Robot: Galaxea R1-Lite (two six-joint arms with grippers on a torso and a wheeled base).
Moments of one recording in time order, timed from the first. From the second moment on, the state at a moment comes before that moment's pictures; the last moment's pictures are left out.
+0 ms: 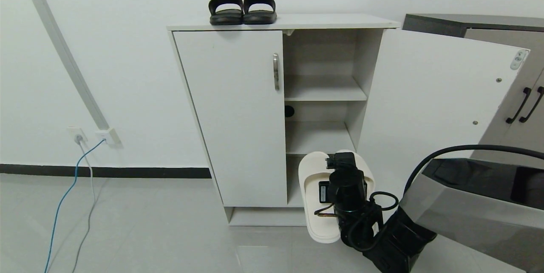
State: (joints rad) left arm 0.00 0.00 0.00 0.00 0.06 0.02; right arm 0.75 2.30 -0.93 -1.12 -0.76 0.17
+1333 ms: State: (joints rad) left arm 0.00 0.00 0.00 0.00 0.06 0.02; right arm 0.73 2.40 -0.96 -1.41 -0.74 0.04
